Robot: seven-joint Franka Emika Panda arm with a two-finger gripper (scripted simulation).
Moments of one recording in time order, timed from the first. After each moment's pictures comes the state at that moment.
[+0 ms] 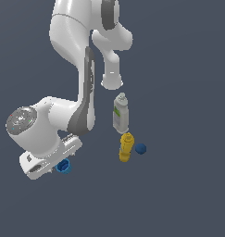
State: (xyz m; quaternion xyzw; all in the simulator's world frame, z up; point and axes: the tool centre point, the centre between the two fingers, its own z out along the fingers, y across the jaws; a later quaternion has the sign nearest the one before) arm 0.133 -0.206 0.104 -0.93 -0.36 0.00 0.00
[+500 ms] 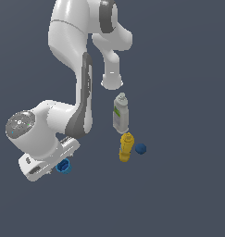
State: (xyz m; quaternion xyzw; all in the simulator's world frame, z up) arm 0.133 -0.217 0.090 -0.93 -0.37 0.00 0.00
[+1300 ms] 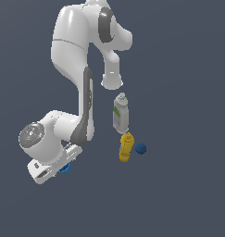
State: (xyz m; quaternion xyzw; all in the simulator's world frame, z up) arm 0.132 -0.217 0.040 -0.93 -0.37 0.00 0.00
